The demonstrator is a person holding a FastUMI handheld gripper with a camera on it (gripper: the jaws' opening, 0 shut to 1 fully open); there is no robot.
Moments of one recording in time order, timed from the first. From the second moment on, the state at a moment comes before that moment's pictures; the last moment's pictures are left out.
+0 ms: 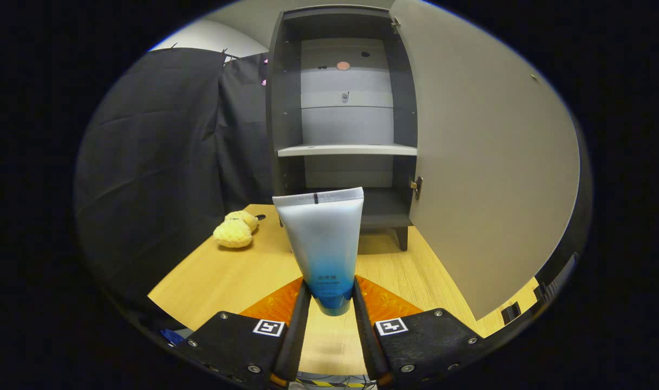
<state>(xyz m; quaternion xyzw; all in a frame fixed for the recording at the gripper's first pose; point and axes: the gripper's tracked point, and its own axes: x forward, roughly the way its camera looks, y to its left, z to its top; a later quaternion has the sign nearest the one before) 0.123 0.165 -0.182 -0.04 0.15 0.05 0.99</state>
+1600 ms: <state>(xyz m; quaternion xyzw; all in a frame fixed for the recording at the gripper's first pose) 0.465 0.174 -0.034 -0.06 0.06 0.07 0.99</state>
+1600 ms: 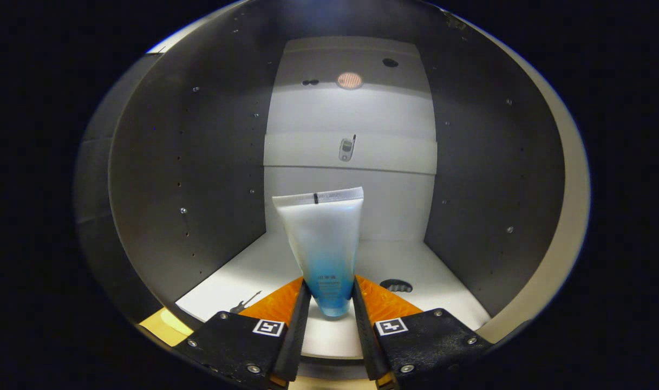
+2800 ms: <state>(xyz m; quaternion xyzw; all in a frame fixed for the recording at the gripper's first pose) 0.351 0.196 -0.009 -0.07 0.02 0.10 0.99</state>
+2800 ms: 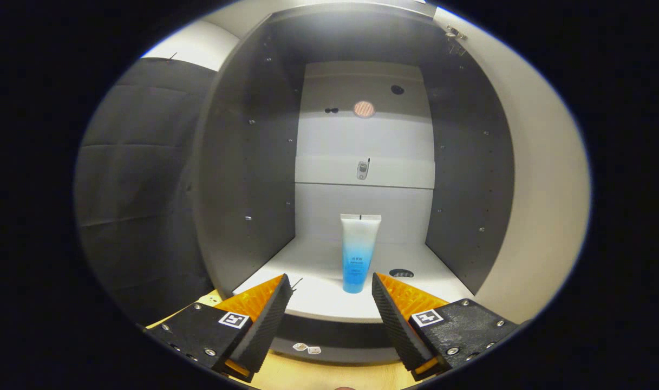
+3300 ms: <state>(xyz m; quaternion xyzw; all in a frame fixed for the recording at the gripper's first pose) 0.201 0.184 0.008 -0.04 0.00 0.07 1.00</state>
